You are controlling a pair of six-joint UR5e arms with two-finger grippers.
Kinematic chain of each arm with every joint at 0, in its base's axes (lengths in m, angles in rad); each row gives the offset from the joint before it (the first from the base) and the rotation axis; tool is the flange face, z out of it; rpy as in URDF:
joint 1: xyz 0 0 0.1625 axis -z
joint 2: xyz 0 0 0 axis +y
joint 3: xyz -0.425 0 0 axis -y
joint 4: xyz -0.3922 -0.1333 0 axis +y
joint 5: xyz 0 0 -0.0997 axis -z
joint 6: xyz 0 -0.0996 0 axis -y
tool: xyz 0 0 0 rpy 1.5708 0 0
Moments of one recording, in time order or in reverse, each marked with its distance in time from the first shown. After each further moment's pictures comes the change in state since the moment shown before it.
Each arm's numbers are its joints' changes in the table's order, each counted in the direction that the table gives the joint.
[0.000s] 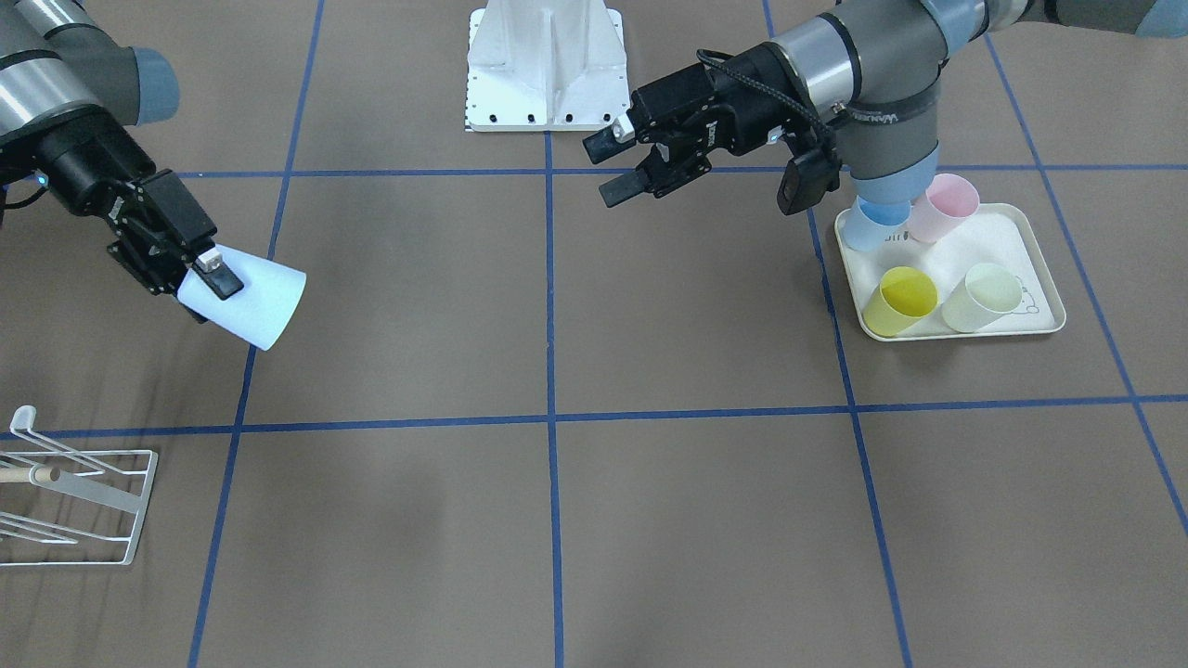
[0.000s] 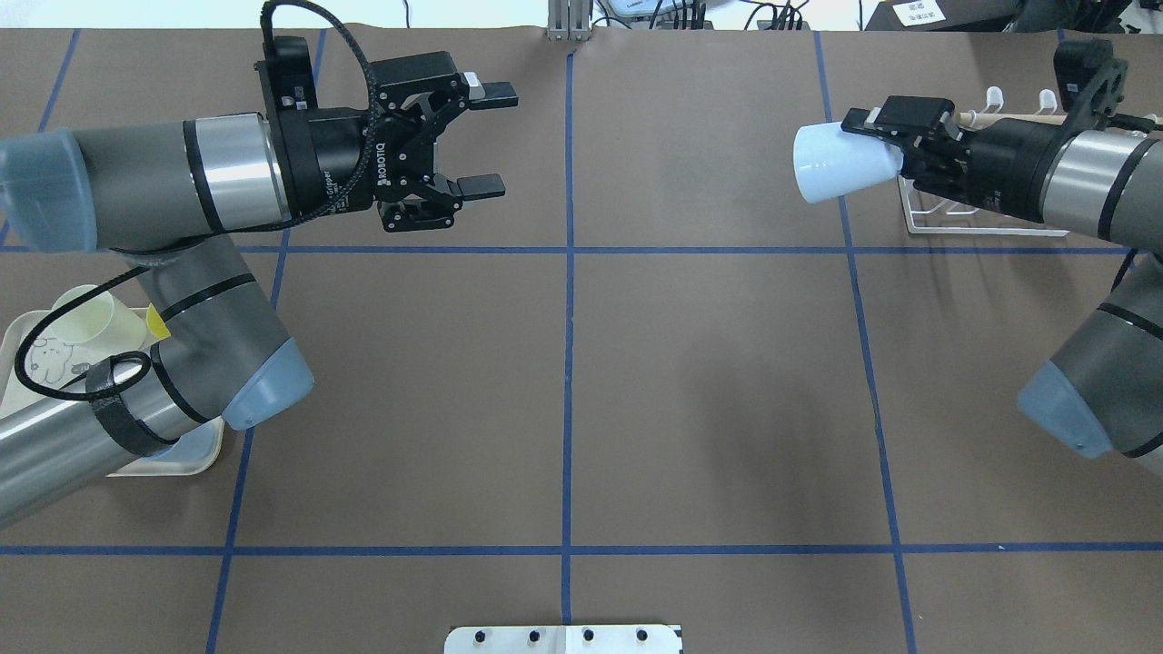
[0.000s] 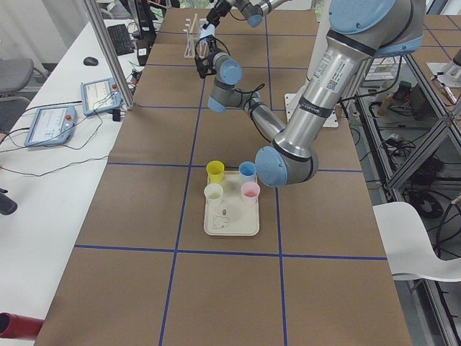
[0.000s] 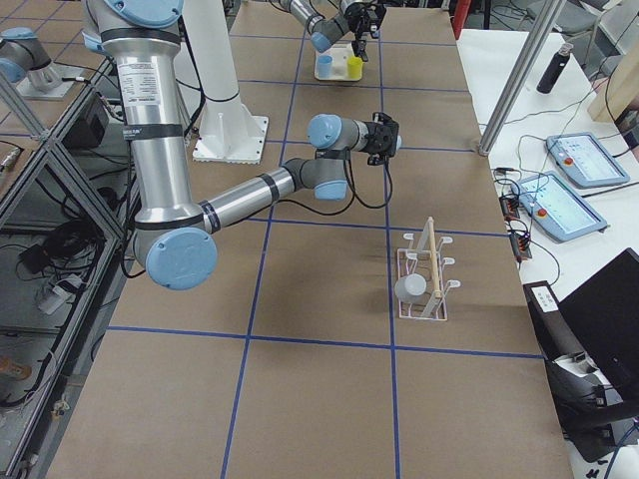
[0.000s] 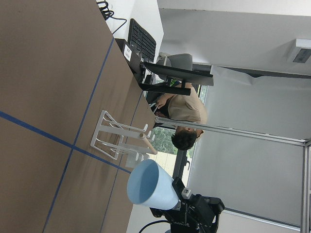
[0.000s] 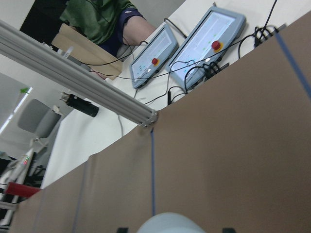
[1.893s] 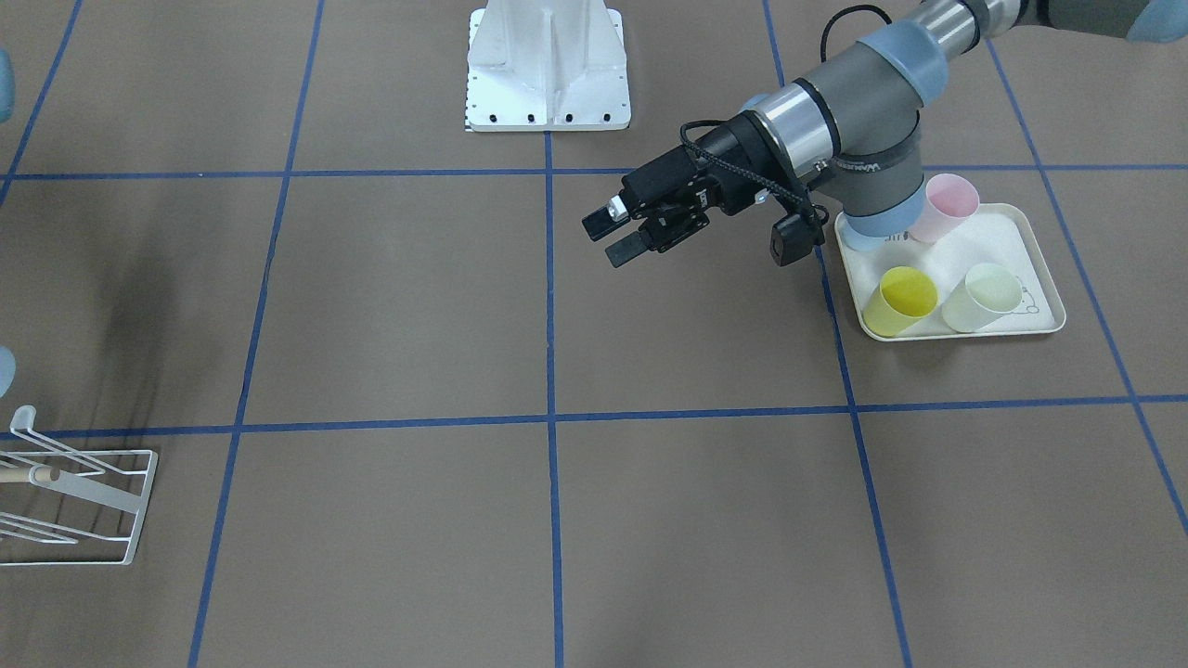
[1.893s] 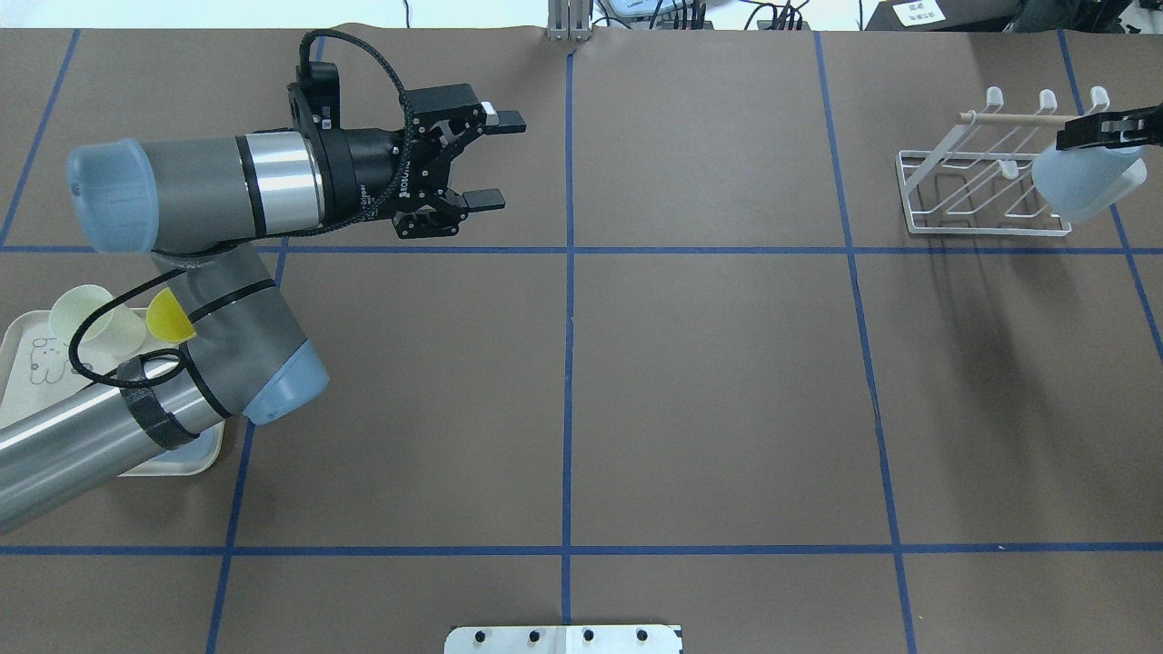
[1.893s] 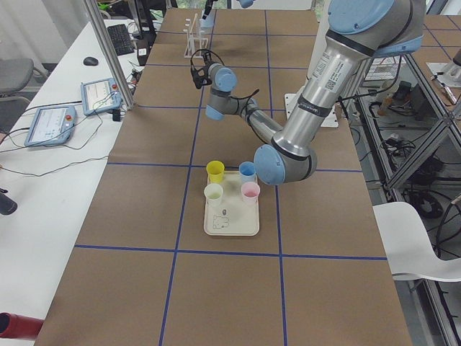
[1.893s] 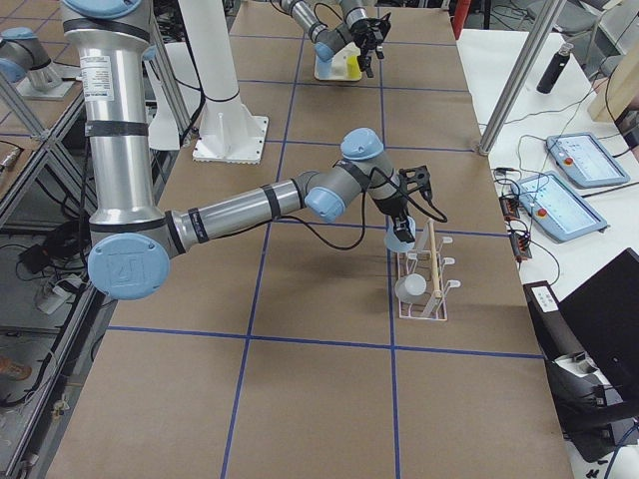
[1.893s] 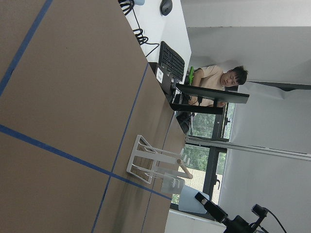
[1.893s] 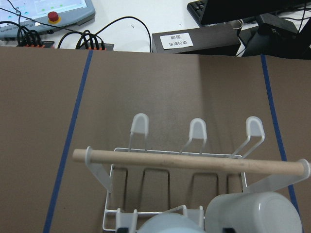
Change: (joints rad) left arm -0.013 0.018 0.109 -0.006 0.004 0.046; right arm -0.285 0.053 -0.019 0.612 0.162 -0.805
